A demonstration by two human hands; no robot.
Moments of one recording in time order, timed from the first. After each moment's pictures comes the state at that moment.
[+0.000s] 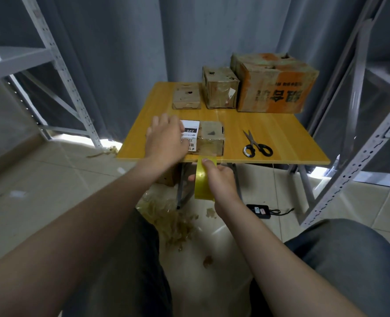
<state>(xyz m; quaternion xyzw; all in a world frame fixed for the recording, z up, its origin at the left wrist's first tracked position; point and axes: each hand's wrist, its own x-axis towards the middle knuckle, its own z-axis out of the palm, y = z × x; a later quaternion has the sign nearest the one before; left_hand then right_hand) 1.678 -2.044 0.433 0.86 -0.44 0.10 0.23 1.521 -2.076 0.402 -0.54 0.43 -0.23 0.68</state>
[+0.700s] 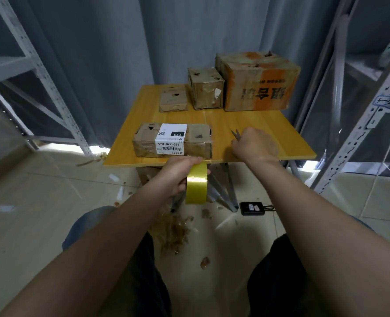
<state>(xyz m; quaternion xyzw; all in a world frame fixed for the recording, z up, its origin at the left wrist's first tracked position) 1.613 -2.046 0.418 0.69 -0.18 -0.45 0.54 1.493 -2.196 0.442 -0.82 0.55 -0.12 0.14</state>
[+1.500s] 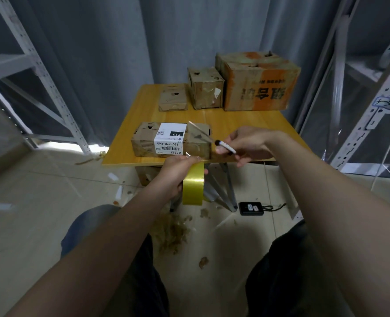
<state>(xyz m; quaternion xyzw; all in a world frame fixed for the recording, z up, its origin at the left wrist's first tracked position) 1.607 -2.048 0.413 0.68 -0.16 -0.42 0.58 1.485 -2.223 0.466 -0.76 0.33 0.07 0.56</state>
